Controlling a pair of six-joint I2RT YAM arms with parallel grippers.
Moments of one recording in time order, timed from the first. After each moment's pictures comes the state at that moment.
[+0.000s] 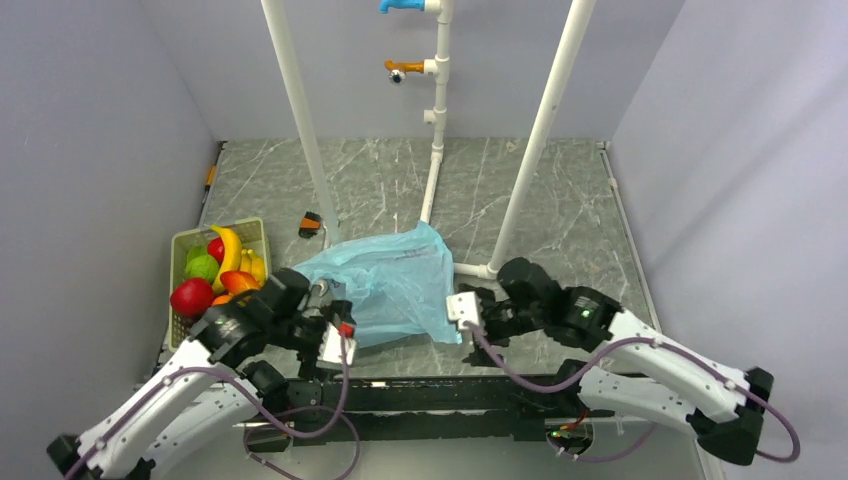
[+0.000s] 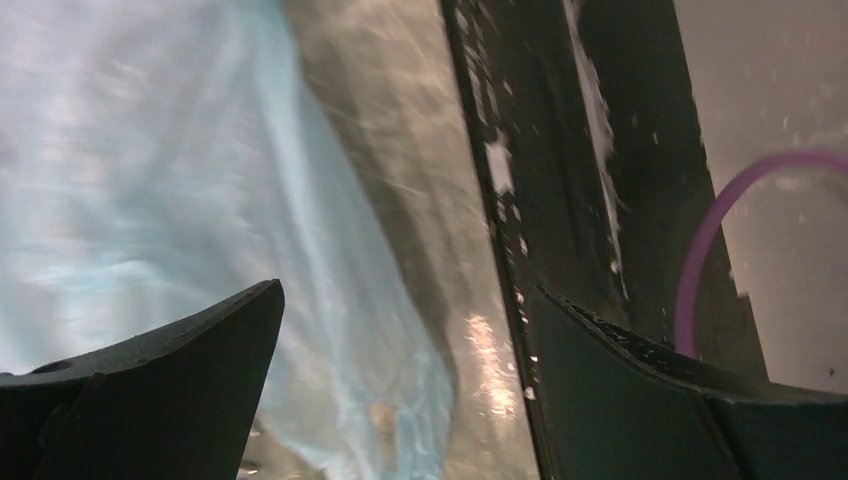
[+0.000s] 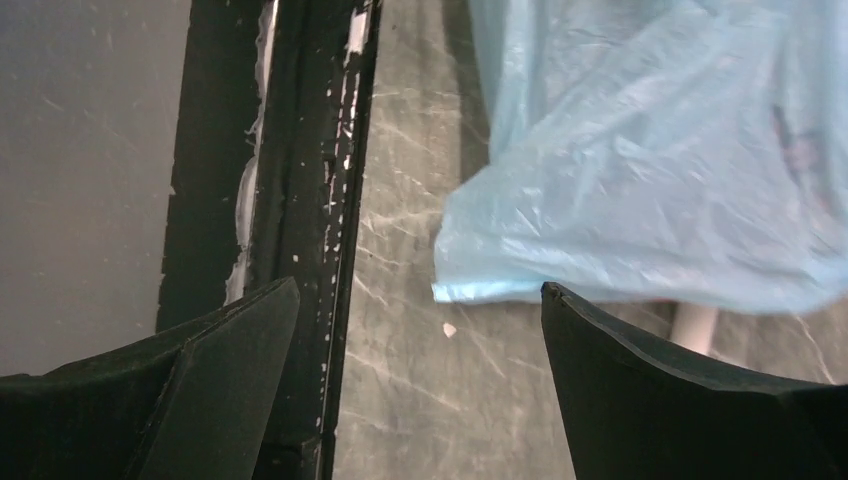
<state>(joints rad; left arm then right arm) -0.63 0.63 0.77 -1.01 0.68 0.95 0.93 0.80 0.84 -0.77 -0.48 -0.55</state>
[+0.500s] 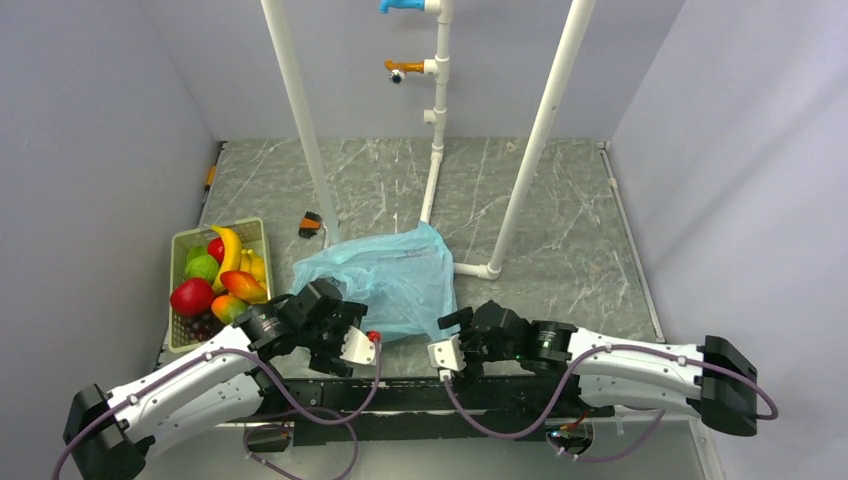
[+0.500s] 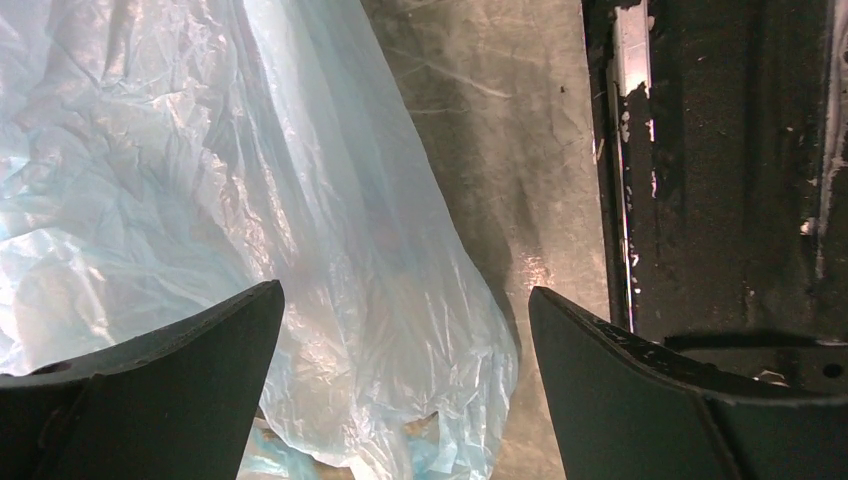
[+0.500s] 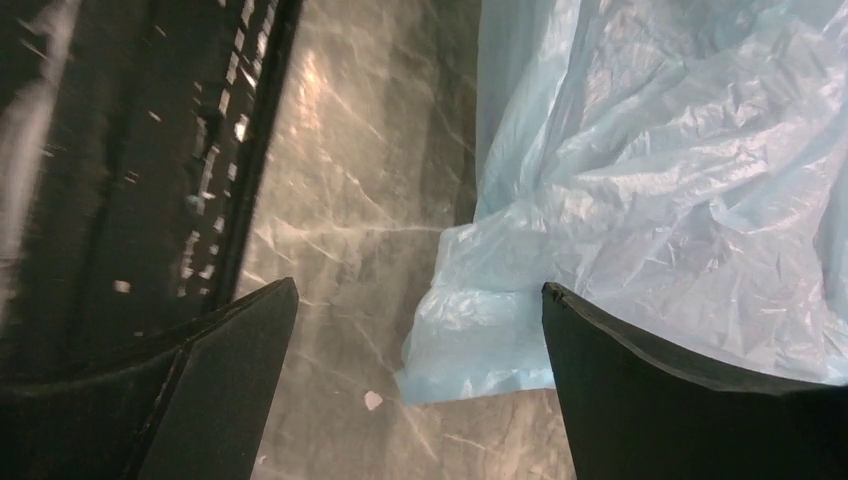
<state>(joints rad) -0.82 0.78 0.54 -0.76 0.26 0.95 1.15 0.87 0.44 -0.23 -0.23 -0.74</state>
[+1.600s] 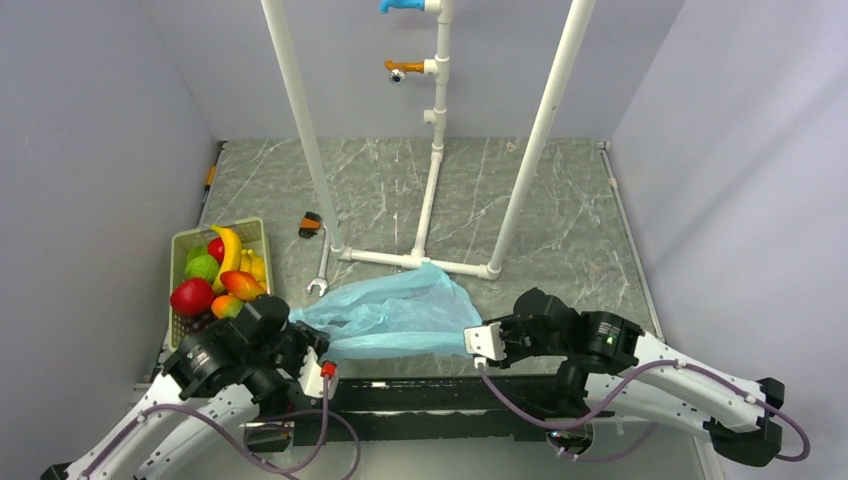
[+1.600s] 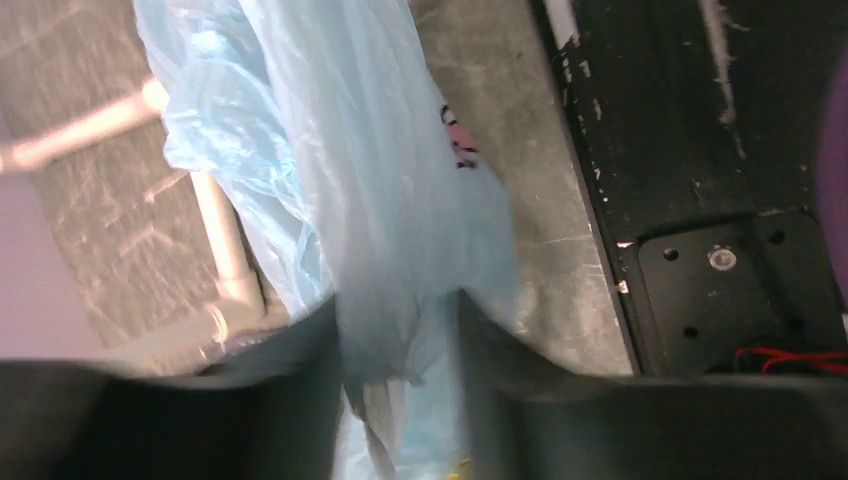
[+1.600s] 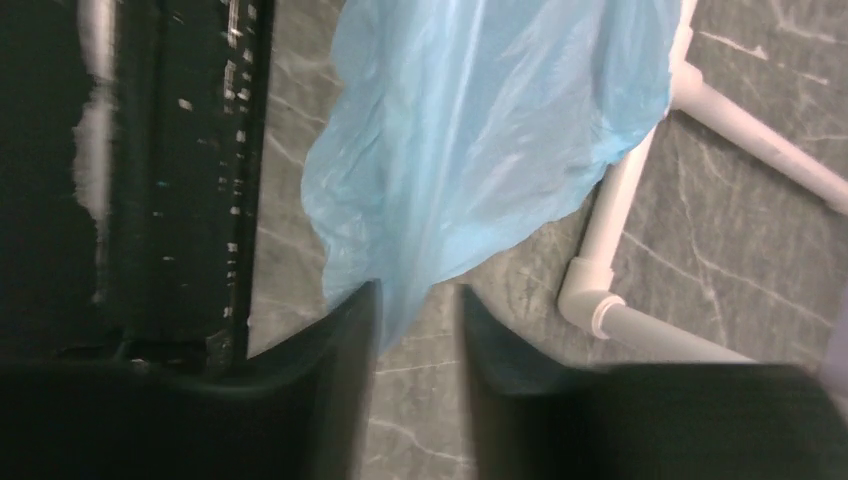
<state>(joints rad) -0.75 0.33 0.60 -1.10 0.33 1.20 1.10 0.60 0.63 -0.81 -0.06 -0.71</state>
